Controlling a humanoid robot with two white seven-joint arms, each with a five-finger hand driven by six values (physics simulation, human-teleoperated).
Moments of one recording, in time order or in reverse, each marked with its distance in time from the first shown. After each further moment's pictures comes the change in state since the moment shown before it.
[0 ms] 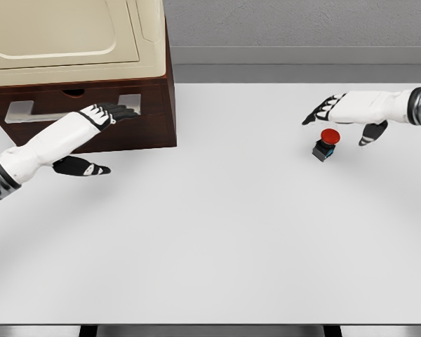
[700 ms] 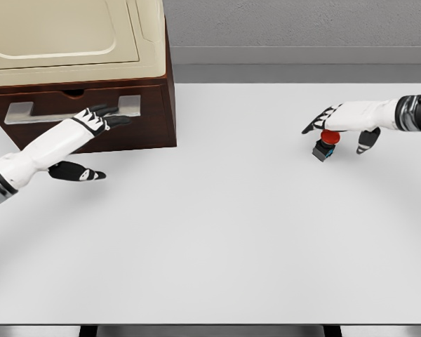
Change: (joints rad) left arm 0.031 0.007 0.002 0.026 0.019 -0.007 0.010; right arm -0.017 0.068 0.049 0.123 0.042 0.000 0.000
